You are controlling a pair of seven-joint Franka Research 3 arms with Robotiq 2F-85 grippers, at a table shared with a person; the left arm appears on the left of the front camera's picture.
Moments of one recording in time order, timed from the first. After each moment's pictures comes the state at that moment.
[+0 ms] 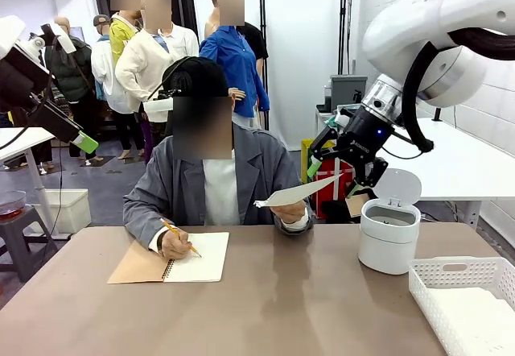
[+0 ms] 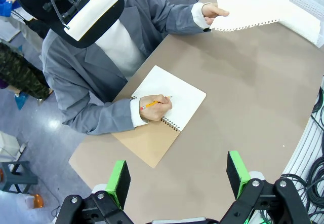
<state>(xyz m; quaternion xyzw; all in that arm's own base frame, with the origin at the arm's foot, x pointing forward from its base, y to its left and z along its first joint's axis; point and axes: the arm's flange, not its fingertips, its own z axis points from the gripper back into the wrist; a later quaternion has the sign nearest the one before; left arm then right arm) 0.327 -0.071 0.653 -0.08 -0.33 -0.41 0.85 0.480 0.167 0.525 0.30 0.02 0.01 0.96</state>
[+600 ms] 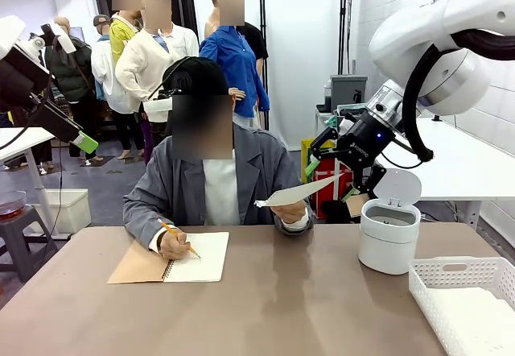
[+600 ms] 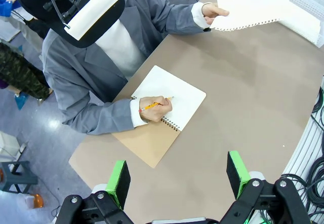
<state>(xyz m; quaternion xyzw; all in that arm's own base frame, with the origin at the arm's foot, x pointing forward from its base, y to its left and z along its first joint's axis) 0.326 -0.071 0.653 -0.08 -0.33 -0.41 0.85 0.482 0.164 0.517 0.33 0.04 -0.03 0.94</state>
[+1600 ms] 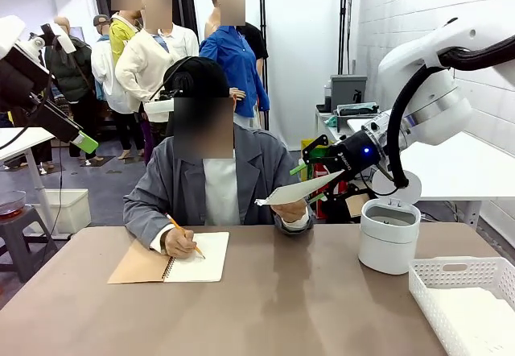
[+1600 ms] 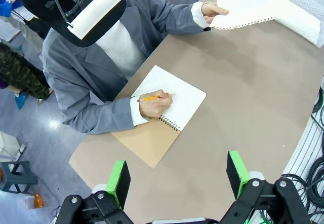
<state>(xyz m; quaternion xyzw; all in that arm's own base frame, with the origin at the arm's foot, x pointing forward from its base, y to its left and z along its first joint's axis) 0.326 -0.071 0.653 -0.08 -0.33 -0.41 0.85 0.518 0.169 0.462 0.49 0.14 -0.10 0.85</state>
